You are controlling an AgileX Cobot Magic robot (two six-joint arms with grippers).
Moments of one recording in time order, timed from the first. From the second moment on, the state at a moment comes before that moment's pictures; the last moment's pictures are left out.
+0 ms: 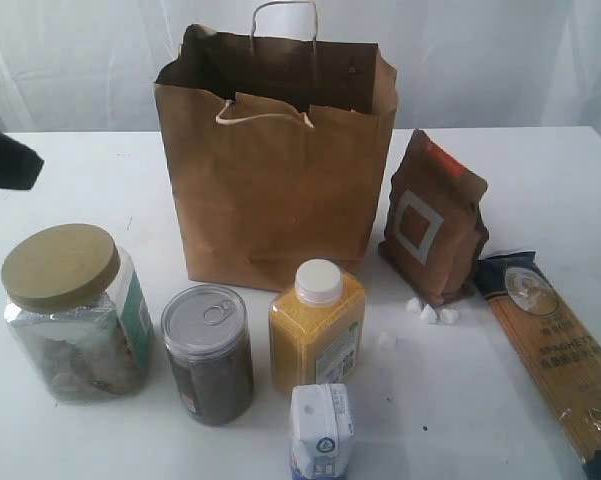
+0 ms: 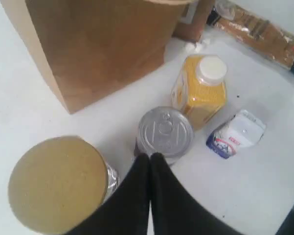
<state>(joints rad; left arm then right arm) -0.22 1.01 -1.09 -0.58 1.11 0.70 0.06 0.01 -0.01 -0.15 0.34 0.13</state>
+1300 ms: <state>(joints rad) -0.23 1.24 -1.00 -0.33 0.94 0.39 0.06 0.01 -0.01 -0.15 0.34 0.13</state>
